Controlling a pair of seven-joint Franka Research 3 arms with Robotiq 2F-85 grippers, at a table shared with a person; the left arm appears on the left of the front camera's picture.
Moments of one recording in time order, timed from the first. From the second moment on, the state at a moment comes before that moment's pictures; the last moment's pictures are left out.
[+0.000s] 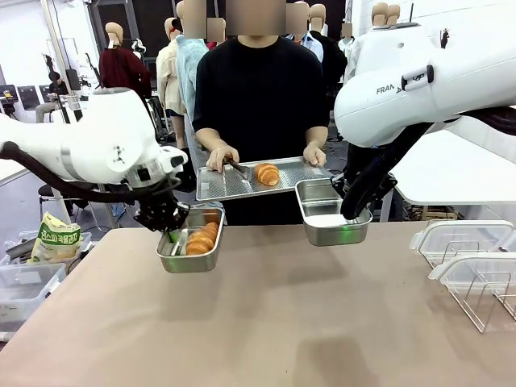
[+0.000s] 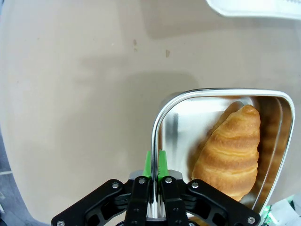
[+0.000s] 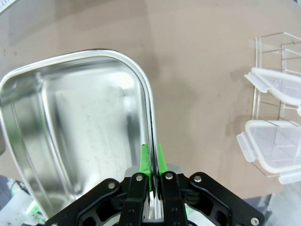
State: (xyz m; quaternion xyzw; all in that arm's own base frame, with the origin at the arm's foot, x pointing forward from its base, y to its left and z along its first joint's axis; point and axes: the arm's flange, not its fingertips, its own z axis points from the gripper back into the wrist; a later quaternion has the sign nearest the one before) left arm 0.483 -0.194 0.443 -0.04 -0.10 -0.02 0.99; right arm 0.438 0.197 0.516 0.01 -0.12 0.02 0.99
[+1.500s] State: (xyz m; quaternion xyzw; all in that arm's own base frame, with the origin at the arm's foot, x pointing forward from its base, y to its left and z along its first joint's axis) left arm 0.517 -0.186 0.331 -0.03 -0.09 0.01 1.00; right arm 0.438 0.197 0.516 0.01 -0.12 0.02 0.99
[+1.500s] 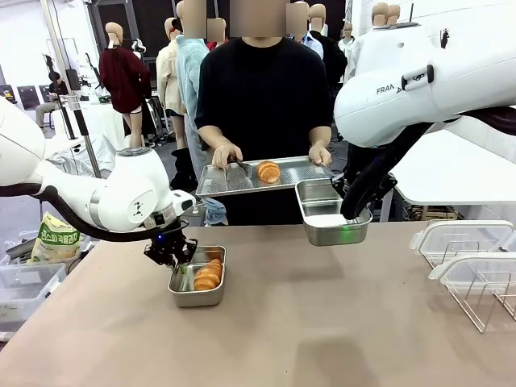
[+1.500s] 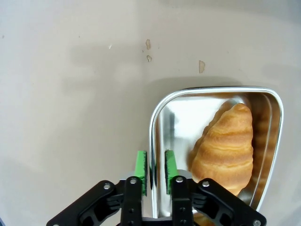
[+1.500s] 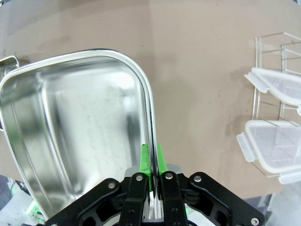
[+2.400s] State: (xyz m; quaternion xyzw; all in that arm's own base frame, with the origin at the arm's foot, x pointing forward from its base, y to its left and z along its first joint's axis) left arm 0.522 -0.184 0.338 -0.02 -0.09 0.01 1.00; right arm 0.438 0.197 0.516 0.01 -0.12 0.02 0.99
